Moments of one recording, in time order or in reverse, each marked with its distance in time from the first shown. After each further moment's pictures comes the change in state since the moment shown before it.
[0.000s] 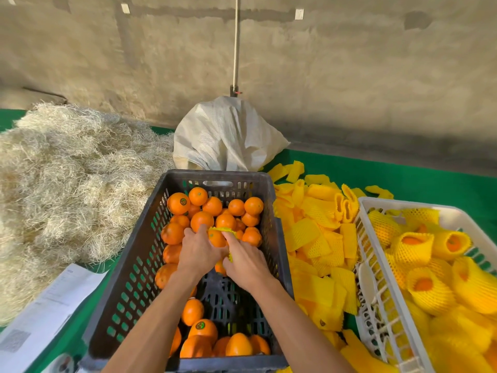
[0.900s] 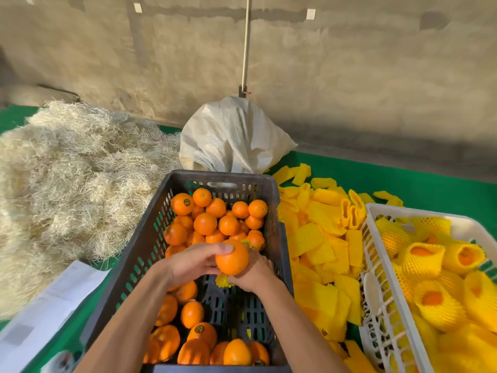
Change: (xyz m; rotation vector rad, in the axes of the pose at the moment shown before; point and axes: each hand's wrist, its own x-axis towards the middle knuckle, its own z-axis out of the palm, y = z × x) left_hand -0.014 0.003 -0.047 -0.743 -0.830 -0.077; right_hand 0.008 0.022 0.003 0.054 -0.253 0.302
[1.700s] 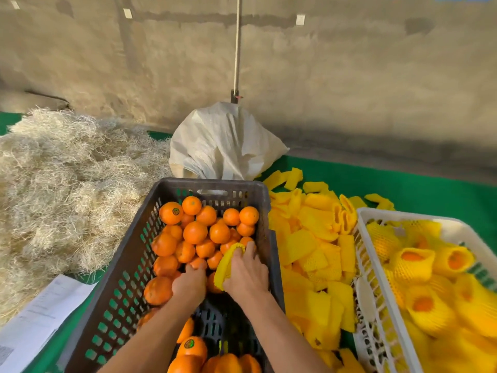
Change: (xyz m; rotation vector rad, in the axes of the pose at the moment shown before) left_hand 0.085 -0.082 -0.004 1.236 0.597 -0.410; right_hand -0.003 -0.012 0.000 -0.248 0.237 0.022
